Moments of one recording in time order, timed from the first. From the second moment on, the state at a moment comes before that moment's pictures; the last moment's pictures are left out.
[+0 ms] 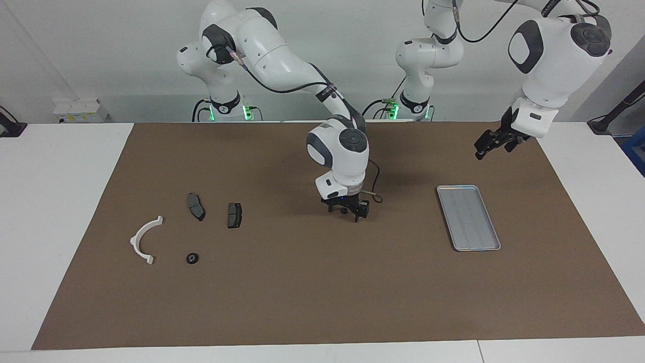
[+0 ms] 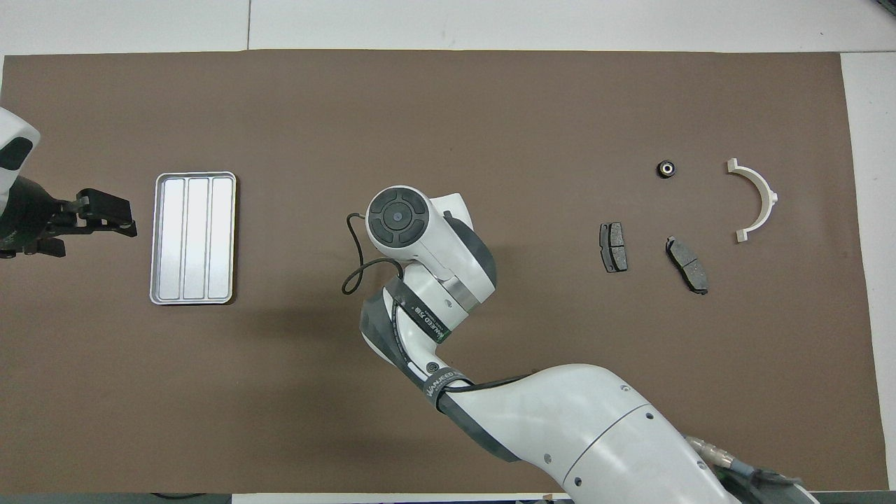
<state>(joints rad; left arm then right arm) 0.00 -0.02 -0.02 -1.76 -0.02 1.68 -0.21 0.66 0.70 0.02 -1.44 -0.06 2.18 1.17</state>
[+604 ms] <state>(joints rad) 0.00 -0.02 -0.02 -1.74 -0.02 1.64 -0.21 0.66 0.69 0.02 -1.44 -0.02 2.16 1.17</state>
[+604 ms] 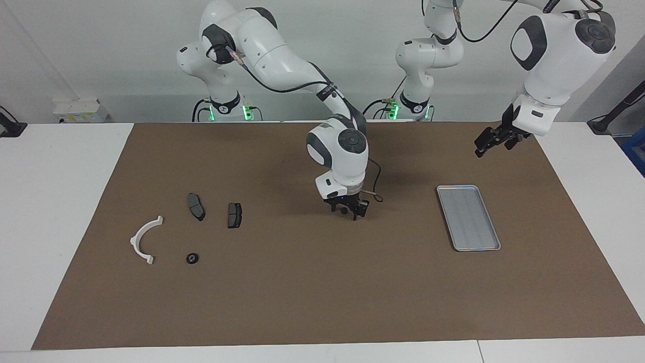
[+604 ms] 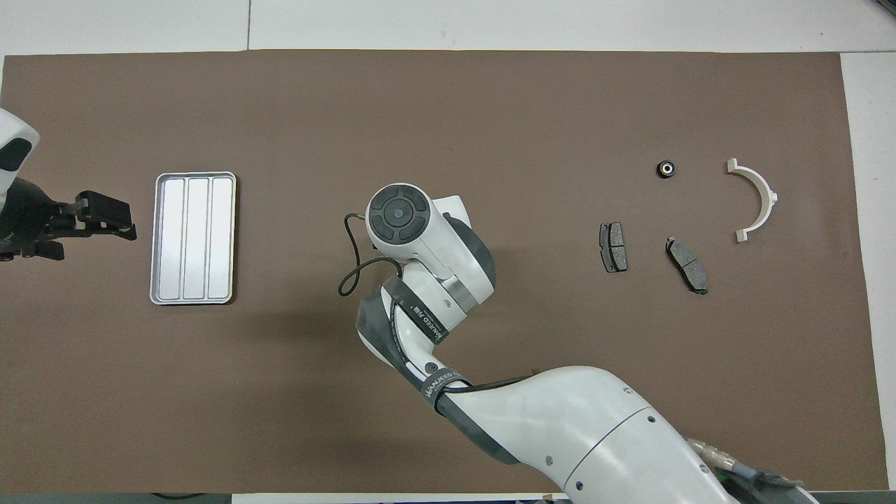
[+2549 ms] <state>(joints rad) 0.00 -0.02 -0.03 -1.64 -0.02 1.54 -0.21 0.09 0.61 0.01 -1.52 -0.04 2.15 -0.08</state>
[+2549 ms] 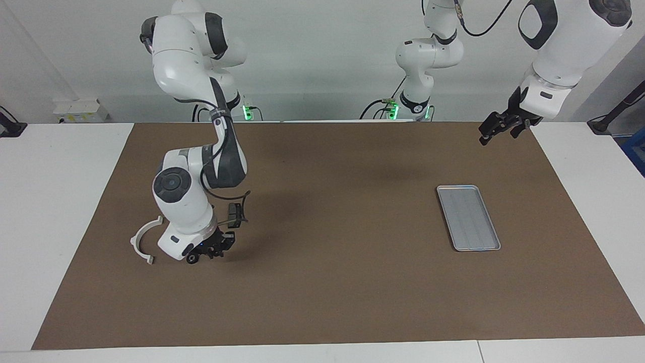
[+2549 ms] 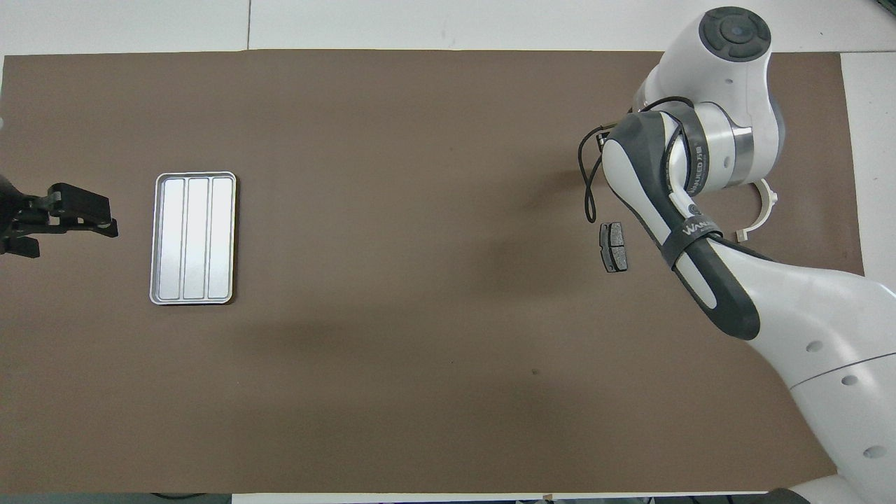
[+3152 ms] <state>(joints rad) 0.00 -0.02 -0.03 -1.64 -0.02 1.54 -0.21 0.09 0.60 0.02 -1.59 -0.04 2.26 -0.08</state>
